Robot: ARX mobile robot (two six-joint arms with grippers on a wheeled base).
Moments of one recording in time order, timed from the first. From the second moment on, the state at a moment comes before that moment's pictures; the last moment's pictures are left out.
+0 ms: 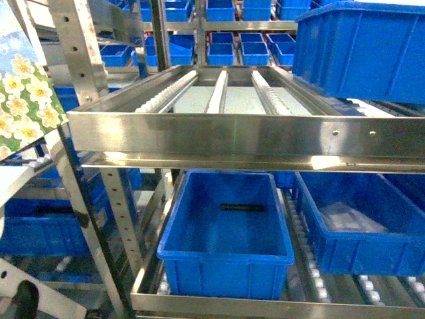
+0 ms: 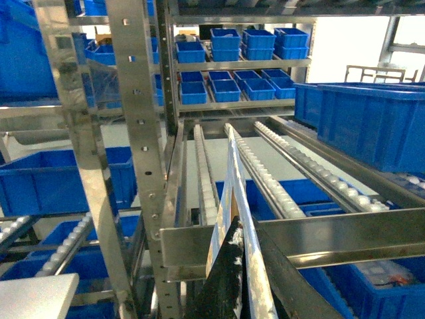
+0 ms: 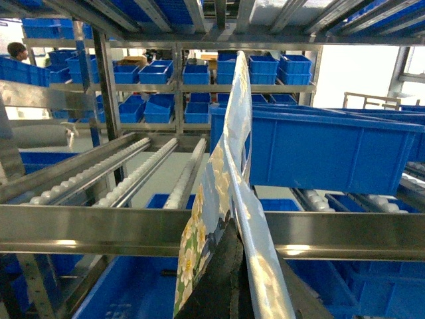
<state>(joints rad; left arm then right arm) -0.16 0.83 0.46 0.42 -0.04 0.00 0.28 0.25 0.31 0.07 0.29 0.00</state>
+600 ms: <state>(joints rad) -0.16 0.83 0.46 0.42 -0.04 0.00 0.28 0.25 0.31 0.07 0.29 0.00</state>
